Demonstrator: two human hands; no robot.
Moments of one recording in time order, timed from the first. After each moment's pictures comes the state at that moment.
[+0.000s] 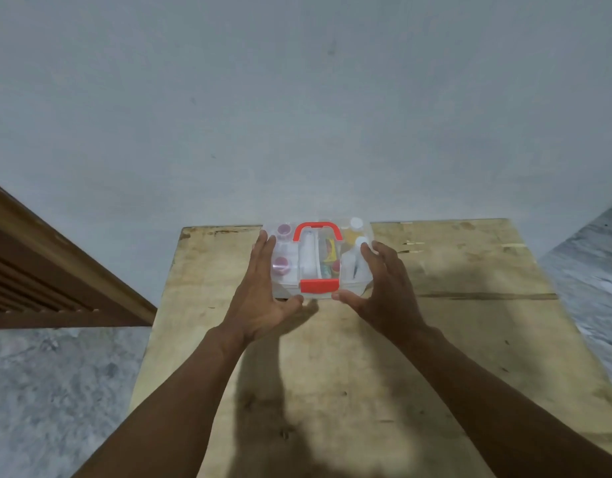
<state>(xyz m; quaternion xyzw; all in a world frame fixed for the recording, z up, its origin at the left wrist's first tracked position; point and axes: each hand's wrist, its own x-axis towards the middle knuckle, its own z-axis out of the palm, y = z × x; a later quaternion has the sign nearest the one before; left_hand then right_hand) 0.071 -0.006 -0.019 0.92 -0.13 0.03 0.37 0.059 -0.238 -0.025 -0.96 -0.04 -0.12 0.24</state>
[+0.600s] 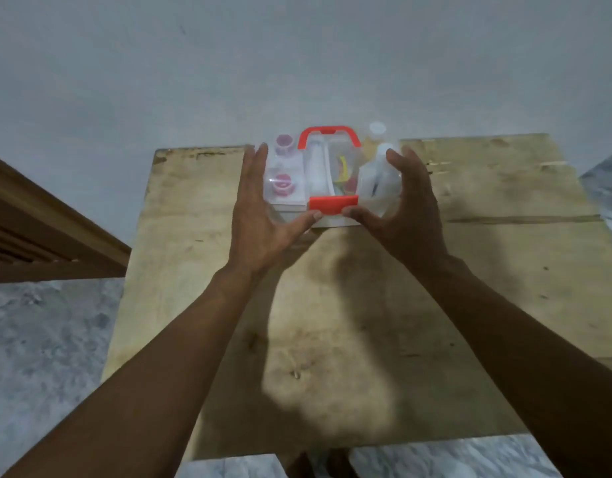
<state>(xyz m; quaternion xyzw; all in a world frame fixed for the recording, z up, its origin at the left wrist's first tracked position) 0.080 -0.012 -0.069 0.87 -0.08 0.15 0.47 0.067 -0.231 -0.065 -0.92 -0.06 -0.24 0.31</state>
